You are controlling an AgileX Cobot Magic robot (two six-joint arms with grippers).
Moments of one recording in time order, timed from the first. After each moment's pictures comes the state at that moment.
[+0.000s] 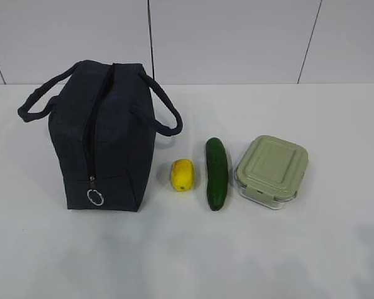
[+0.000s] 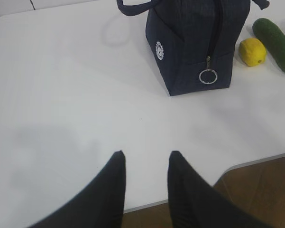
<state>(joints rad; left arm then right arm) 0.00 0.01 -0.52 -0.18 1.11 0.18 0.04 -0.02 -0.49 -0.04 1.14 0.03</state>
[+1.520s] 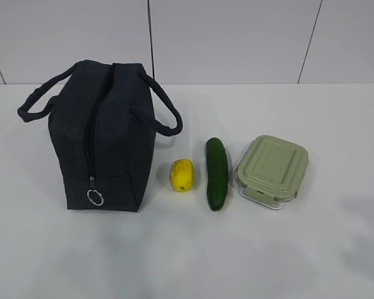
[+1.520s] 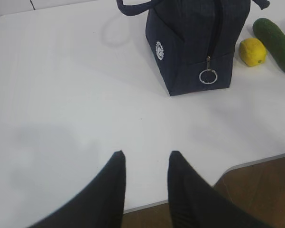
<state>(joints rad) 0.00 0.01 -0.52 -0.18 1.11 0.18 0.04 0.24 -0.53 -0.04 1.09 0.06</state>
